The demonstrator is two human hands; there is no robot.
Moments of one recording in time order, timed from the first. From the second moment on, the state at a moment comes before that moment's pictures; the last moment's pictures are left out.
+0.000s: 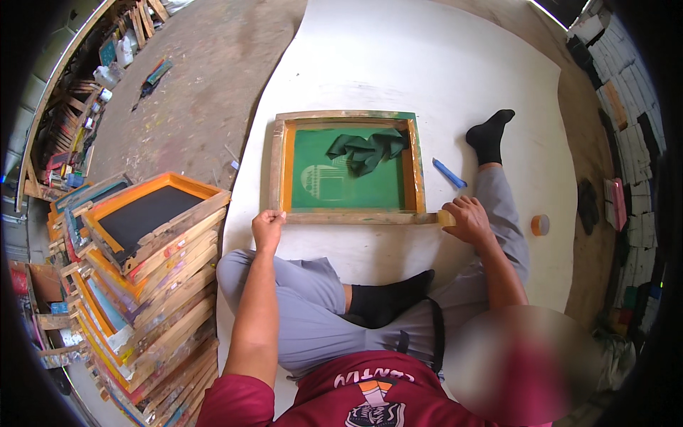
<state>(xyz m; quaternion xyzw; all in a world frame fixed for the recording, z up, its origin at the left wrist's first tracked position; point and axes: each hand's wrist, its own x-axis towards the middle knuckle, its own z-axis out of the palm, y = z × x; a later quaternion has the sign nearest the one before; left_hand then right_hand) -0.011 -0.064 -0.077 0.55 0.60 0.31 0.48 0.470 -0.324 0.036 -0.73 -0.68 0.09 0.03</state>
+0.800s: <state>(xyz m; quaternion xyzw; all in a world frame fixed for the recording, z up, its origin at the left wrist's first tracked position) -0.007 -0.064 -0.077 0.65 0.67 0.24 0.27 0.456 -0.311 0.006 -0.73 -0.67 0.02 -0.11</state>
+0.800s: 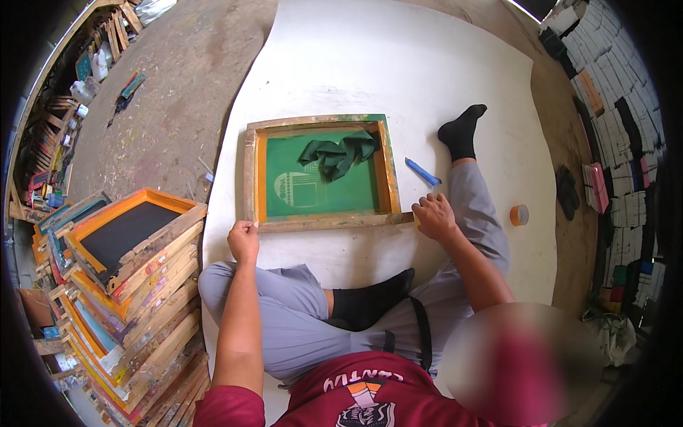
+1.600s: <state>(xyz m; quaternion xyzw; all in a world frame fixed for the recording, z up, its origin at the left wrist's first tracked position) -0.002 -0.071 -0.069 0.68 0.68 0.19 0.20 0.426 -0.283 -0.004 -0.82 -0.57 0.04 0.01</state>
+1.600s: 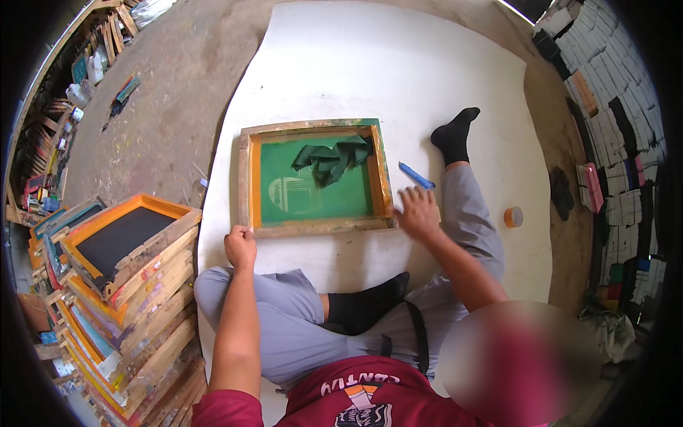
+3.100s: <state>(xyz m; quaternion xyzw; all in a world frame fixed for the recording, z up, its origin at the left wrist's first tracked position) -0.001 -0.069 -0.080 0.69 0.66 0.21 0.19 0.347 -0.320 0.012 -0.90 -0.37 0.19 0.11</state>
